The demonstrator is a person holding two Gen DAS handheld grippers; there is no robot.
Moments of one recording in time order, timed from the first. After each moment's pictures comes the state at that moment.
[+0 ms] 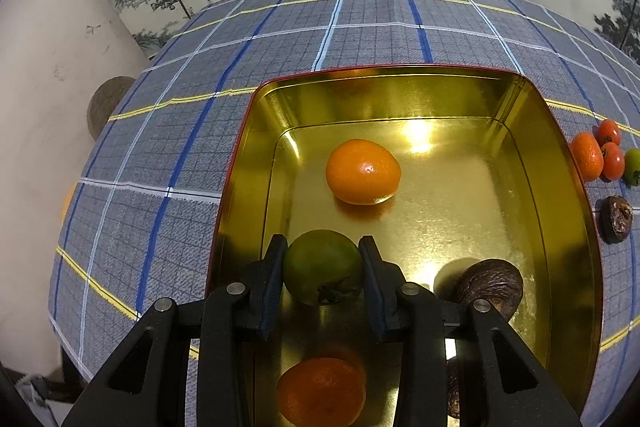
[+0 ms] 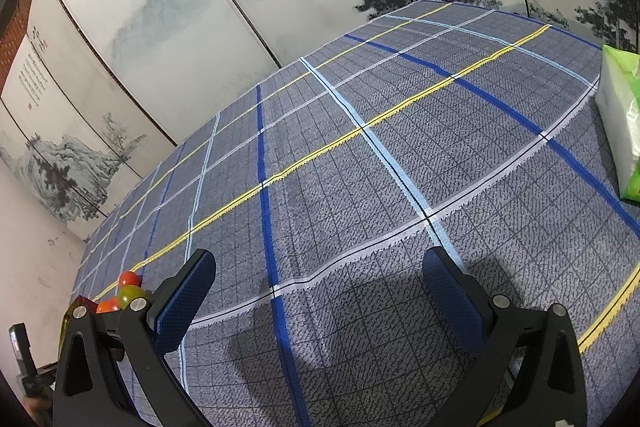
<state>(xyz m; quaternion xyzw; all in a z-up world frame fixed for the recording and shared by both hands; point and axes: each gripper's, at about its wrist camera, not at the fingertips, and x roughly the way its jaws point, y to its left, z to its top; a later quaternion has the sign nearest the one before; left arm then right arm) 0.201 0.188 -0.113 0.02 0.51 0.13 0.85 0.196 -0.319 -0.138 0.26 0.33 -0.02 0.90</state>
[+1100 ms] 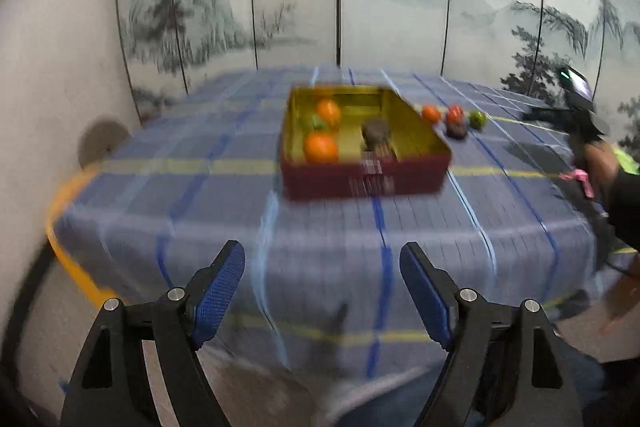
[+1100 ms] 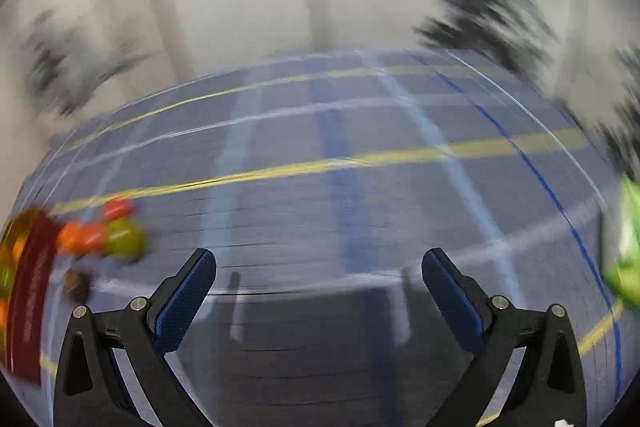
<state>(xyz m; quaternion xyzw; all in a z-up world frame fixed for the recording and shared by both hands) -0.112 0.167 -0.085 -0.04 0.33 0.04 0.94 0.214 -0.198 -0.110 0.03 0.36 0.00 0.93</state>
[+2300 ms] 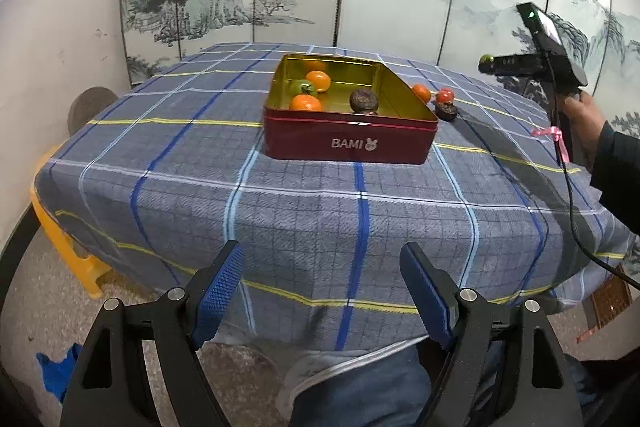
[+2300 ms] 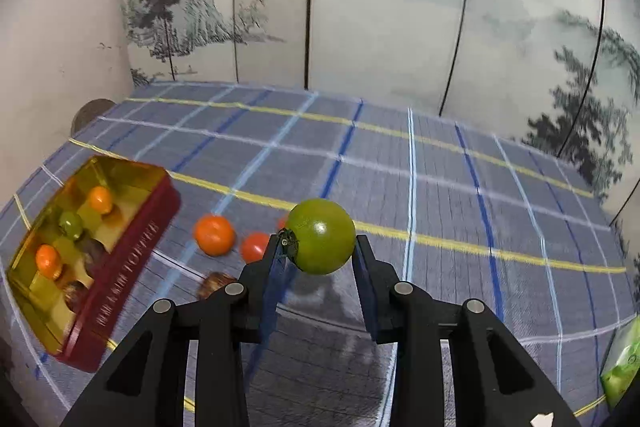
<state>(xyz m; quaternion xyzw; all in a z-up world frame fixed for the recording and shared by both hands) -0.127 0.155 -0.100 -0.06 0.34 0.04 0.94 0.210 -0.070 -0.056 -0.08 0.32 0.12 0.93</state>
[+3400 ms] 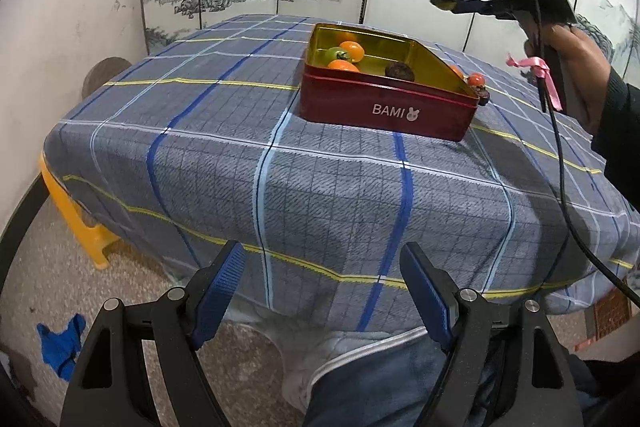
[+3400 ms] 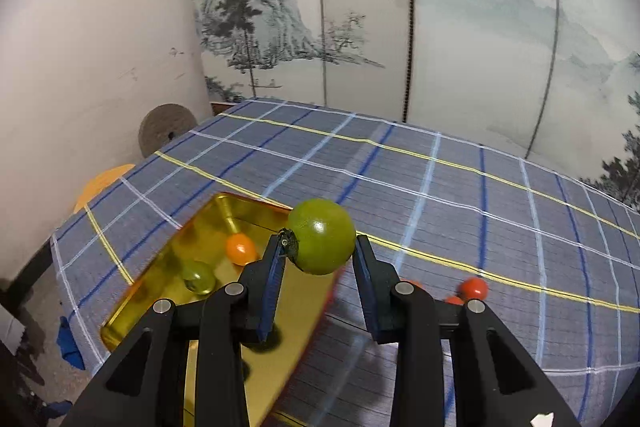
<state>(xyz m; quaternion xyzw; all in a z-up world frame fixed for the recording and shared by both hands) -0.126 0.174 -0.124 -0.09 0.38 0.07 0.92 0.190 0.076 -0.030 -0.07 0.31 0.25 0.92</state>
